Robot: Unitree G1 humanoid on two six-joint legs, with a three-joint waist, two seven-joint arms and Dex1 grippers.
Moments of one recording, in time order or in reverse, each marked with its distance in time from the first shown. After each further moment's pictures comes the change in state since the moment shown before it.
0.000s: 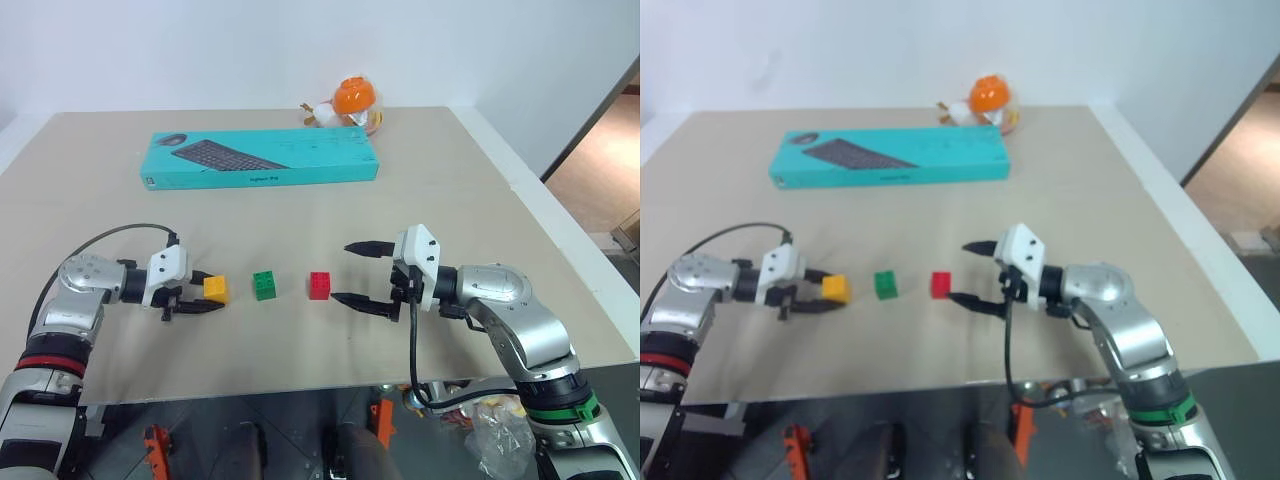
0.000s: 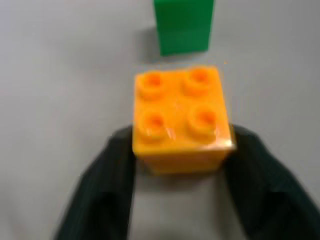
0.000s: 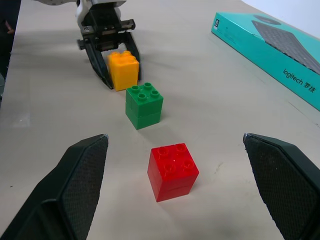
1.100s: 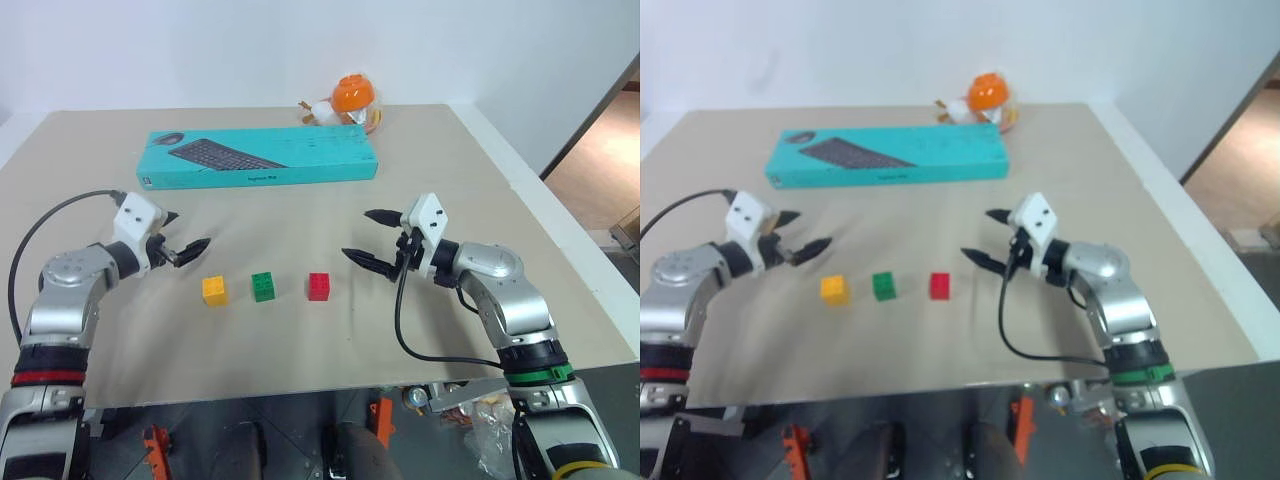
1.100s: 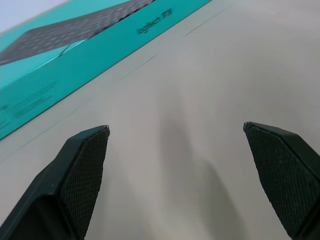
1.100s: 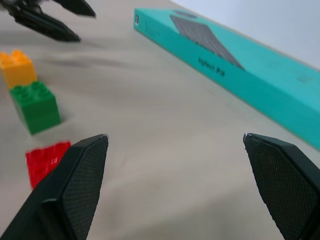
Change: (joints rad) left arm 0.220 -0.070 0.273 -0.452 -0.075 0.449 0.706; right arm -0.045 0.055 -0.066 0.246 -0.073 -0.138 -0.116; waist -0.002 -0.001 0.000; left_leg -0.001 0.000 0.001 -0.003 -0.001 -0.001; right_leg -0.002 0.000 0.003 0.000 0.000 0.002
